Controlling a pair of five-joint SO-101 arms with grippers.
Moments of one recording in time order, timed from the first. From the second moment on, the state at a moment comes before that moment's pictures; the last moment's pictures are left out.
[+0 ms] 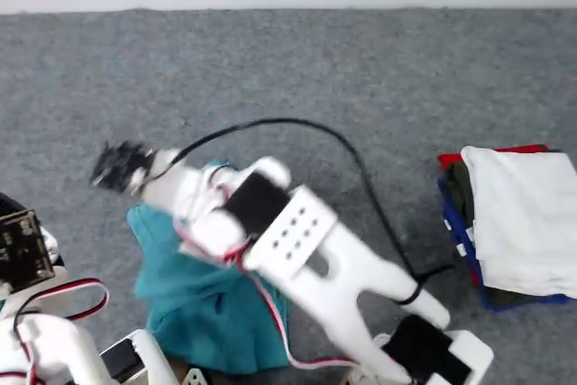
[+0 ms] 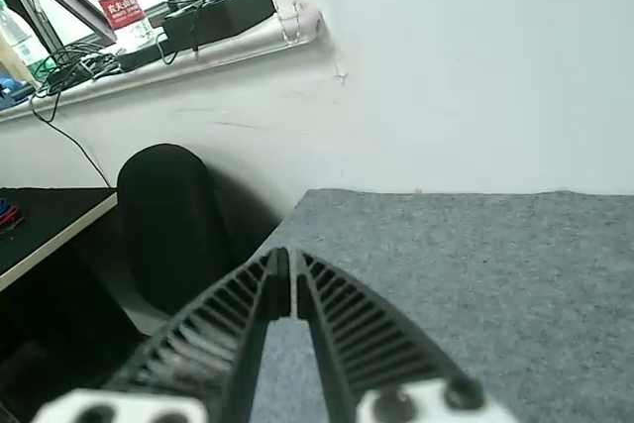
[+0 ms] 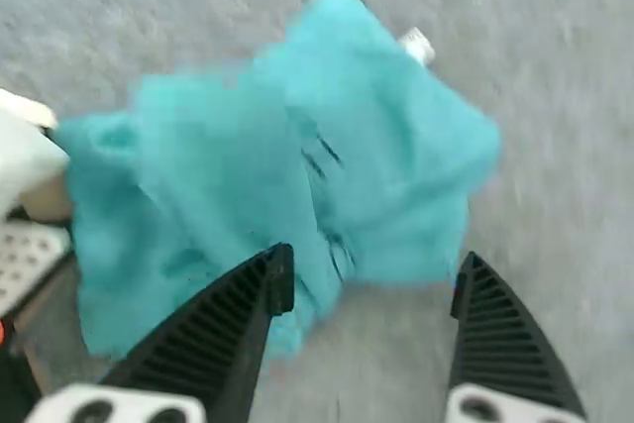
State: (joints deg) left arm -38.5 -79.3 27.5 71.0 -15.3; right arm -54.8 -7.6 -8.6 90.6 19.6
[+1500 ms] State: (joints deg) left arm -38.5 -79.5 31.3 71.0 -15.3; right arm -32.1 -10.7 29.2 67.2 27.1
